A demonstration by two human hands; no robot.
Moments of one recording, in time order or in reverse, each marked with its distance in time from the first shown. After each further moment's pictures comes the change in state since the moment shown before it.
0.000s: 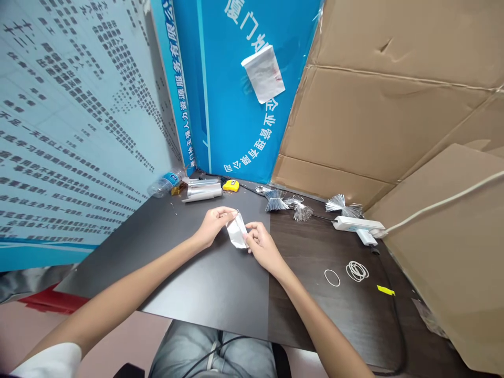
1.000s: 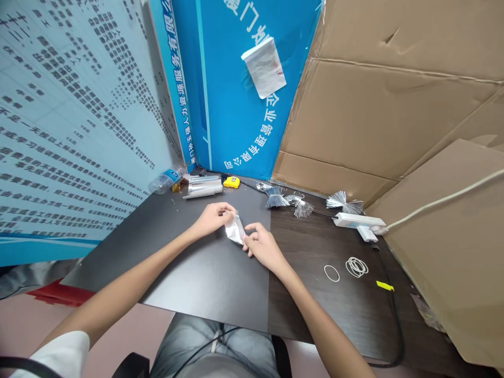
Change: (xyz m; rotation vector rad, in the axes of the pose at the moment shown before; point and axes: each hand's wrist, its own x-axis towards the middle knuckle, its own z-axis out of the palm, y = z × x) left_hand 0.013 0.001 -0.023 0.493 -0.166 0.140; right_hand -0.008 -0.010 0.000 -0.142 -0.020 0.182
